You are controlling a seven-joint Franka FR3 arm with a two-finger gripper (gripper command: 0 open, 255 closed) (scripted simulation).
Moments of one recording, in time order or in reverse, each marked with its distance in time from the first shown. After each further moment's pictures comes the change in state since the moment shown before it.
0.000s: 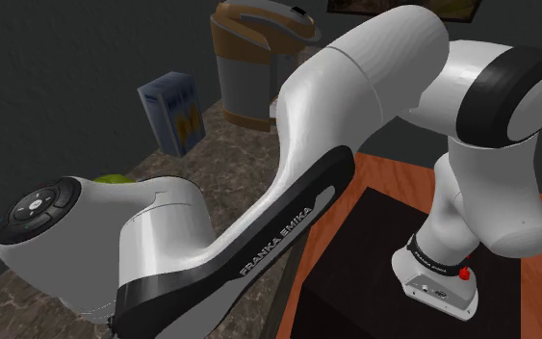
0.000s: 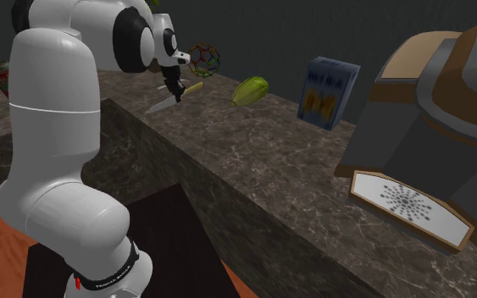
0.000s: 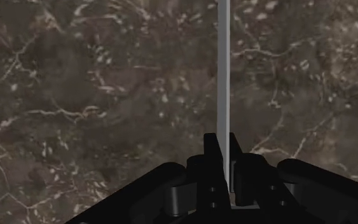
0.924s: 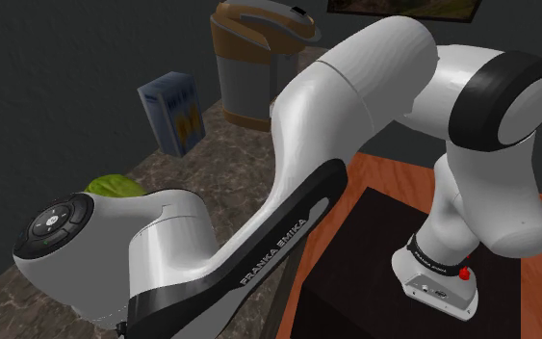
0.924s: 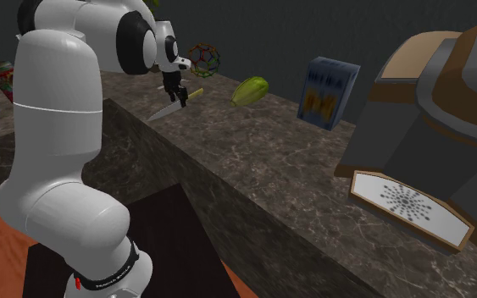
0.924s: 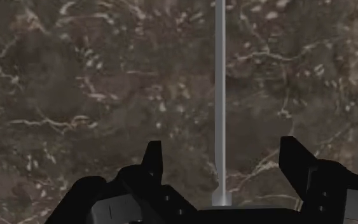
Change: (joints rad) arm 0.003 0.022 -0.006 -0.025 -0.012 0.047 0.009
